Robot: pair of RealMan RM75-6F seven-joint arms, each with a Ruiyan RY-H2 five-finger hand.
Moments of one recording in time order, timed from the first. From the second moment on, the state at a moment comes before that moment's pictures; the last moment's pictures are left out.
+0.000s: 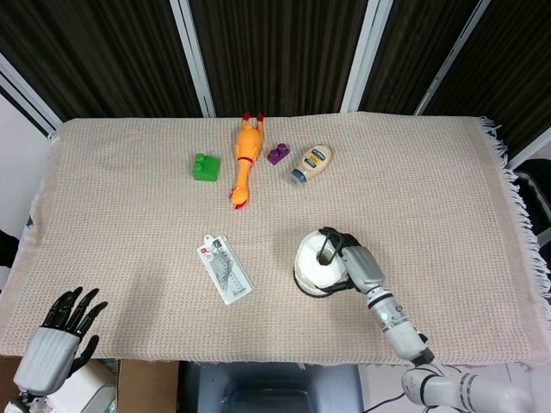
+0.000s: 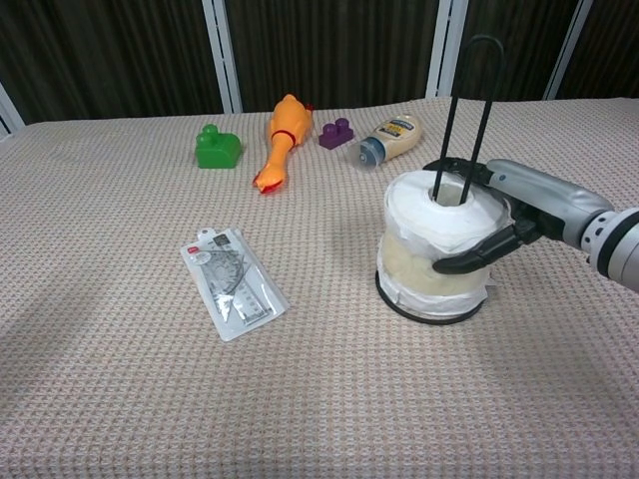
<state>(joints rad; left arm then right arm) -0.01 -1.27 0.09 -1.45 1.85 1.68 0.21 0.53 -1.62 0.15 -1.41 -1.30 1.03 0.07</state>
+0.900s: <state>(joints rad) -0.02 -1.27 0.09 -1.47 1.85 1.65 0.26 0.47 -1.40 0.27 -1.90 -1.42 1.31 0.03</state>
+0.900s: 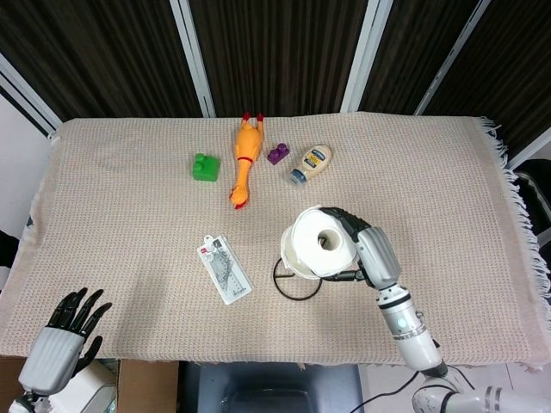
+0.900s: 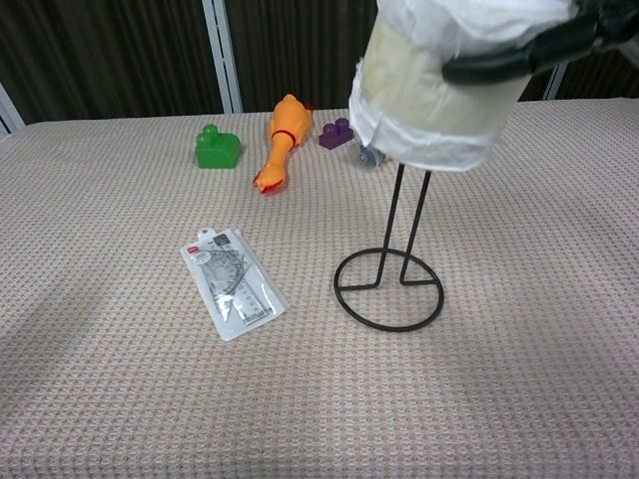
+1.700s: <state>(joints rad) -0.02 -1.28 0.10 -1.48 1.85 1.63 0.28 0.22 -1.08 0.16 -1.88 -1.51 1.45 0.05</state>
